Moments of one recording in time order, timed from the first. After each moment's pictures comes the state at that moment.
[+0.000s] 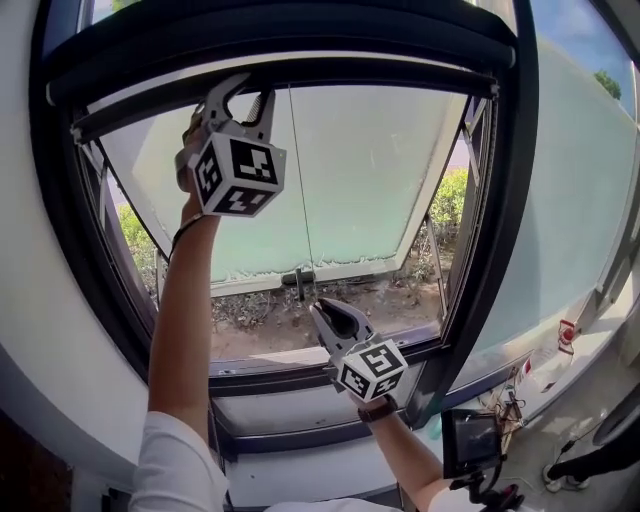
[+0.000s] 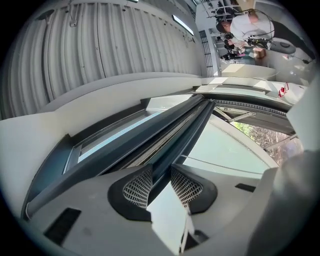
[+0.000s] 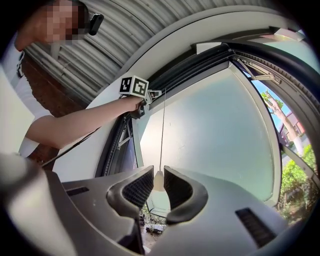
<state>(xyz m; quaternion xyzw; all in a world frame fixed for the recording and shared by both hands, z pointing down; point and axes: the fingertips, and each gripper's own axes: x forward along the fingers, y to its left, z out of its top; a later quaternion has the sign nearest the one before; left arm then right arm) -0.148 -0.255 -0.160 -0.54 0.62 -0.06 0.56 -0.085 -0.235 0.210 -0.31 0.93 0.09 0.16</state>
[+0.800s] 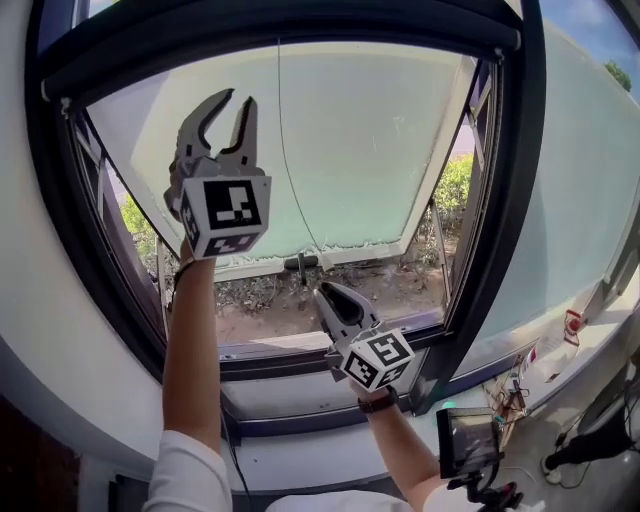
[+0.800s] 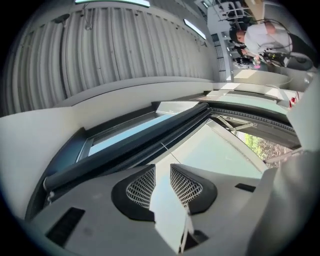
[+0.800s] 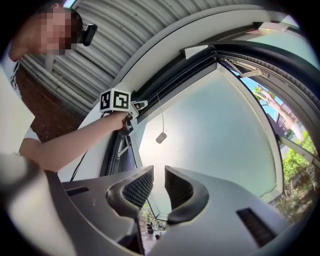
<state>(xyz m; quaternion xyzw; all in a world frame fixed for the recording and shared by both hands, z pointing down) -0.152 -0.223 -0.123 -0.55 0.65 0.00 0.53 -0.065 -0.237 0.192 -0.29 0.93 0.05 0.21</state>
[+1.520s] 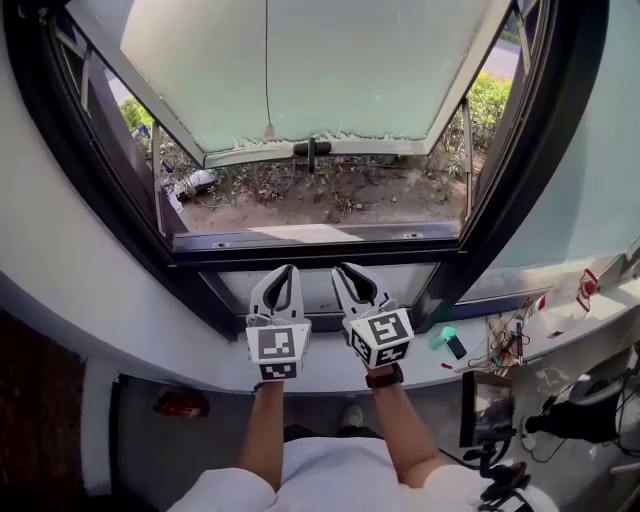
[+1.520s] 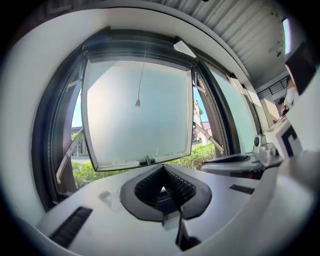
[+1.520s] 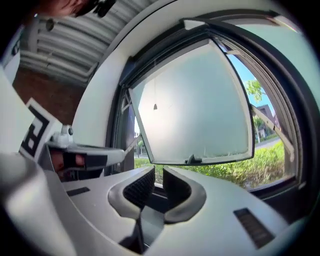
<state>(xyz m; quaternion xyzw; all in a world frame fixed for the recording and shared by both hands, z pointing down) -0.091 -0.165 0.373 -0.72 0.69 -0.05 0.05 -0.012 -0.196 0.395 -0.34 0.94 0.00 0.00</state>
